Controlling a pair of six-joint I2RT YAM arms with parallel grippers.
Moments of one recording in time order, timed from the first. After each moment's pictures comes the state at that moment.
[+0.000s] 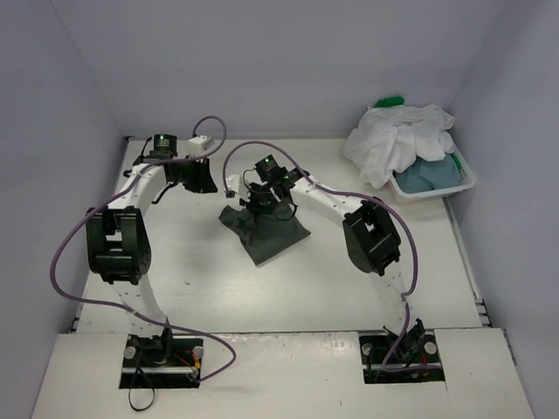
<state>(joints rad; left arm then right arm) -0.03 1.86 1.51 -0.59 0.70 0.24 0.70 2.21 1.79 -0.52 -0.39 -0.77</state>
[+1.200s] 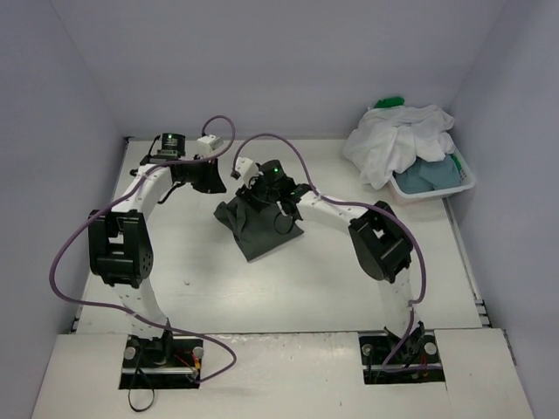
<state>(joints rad) -0.08 1.84 1.48 -0.58 0.74 0.22 0.72 2.11 1.52 0.03 -0.08 -0.38</state>
